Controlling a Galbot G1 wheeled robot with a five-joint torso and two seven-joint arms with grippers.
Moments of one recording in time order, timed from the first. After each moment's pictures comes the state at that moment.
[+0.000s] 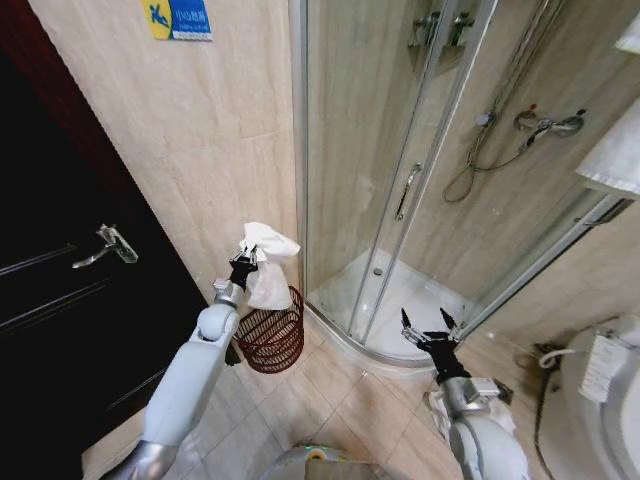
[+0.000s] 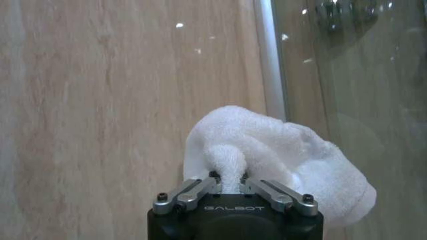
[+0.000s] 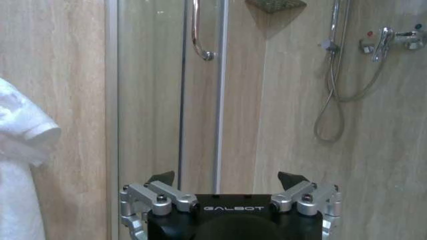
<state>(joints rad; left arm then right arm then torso) 0.91 -1.20 -0.41 -1.52 -0.24 -0.14 0.00 -1.65 1.50 0.70 2.16 0.10 0.00 -0.14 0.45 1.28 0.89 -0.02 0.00</state>
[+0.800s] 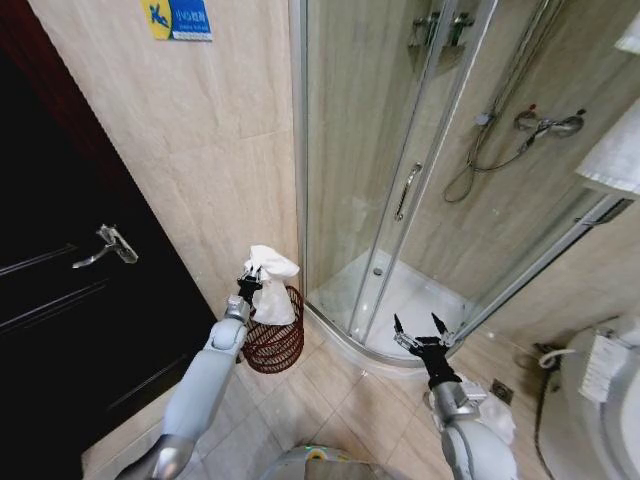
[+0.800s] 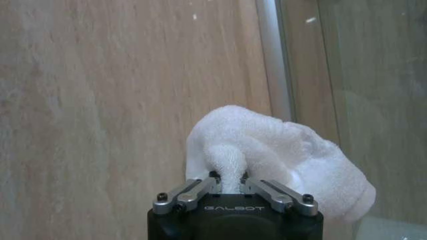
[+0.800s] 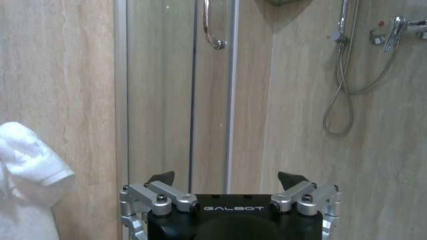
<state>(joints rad) 0.90 -1.28 -0.39 -1.27 -0.11 -0.25 -0.01 -1.66 1.50 0.66 2.13 0.09 0.03 -0.14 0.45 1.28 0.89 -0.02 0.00</state>
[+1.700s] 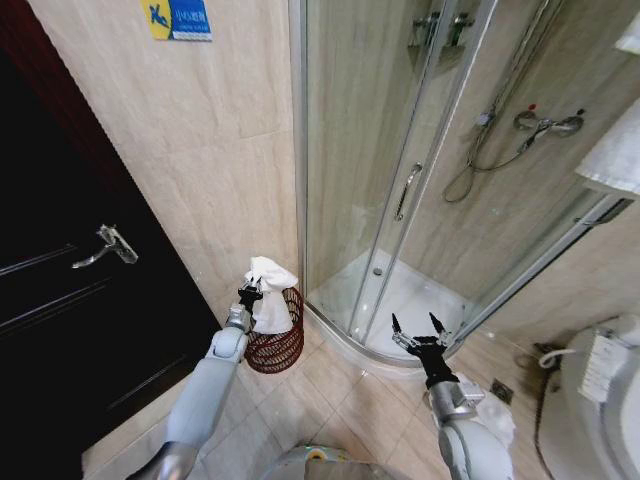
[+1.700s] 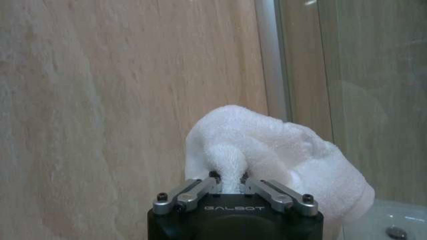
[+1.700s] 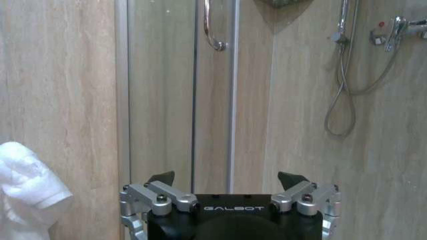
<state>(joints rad) 0.94 -1.29 -0.41 -1.29 -0.10 -0.21 0.01 -1.66 1.50 0.66 2.13 0.10 0.05 -0.13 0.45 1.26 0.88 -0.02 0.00</state>
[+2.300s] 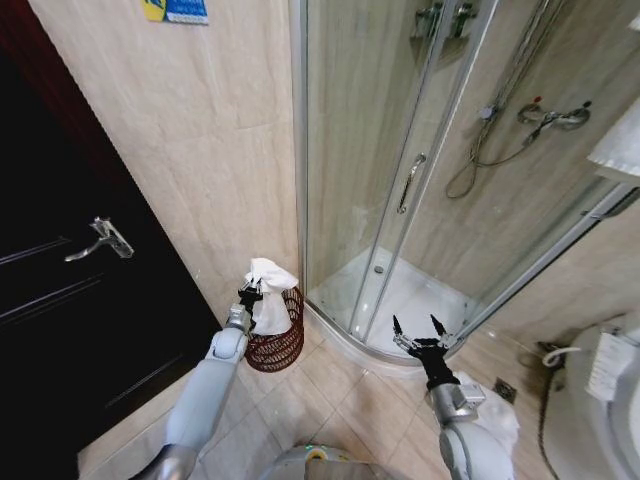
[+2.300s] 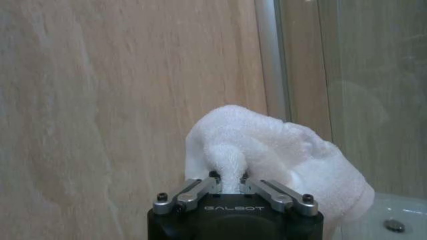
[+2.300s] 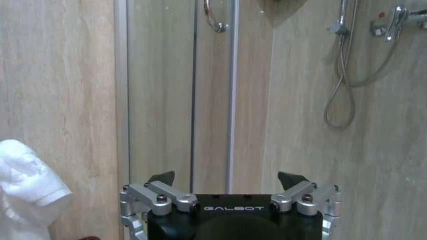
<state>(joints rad) 0.95 -1.30 -0.42 -1.30 -0.10 -0.20 0.01 -1.67 1.50 0.66 2.12 0.10 0.05 -0.13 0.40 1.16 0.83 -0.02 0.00</state>
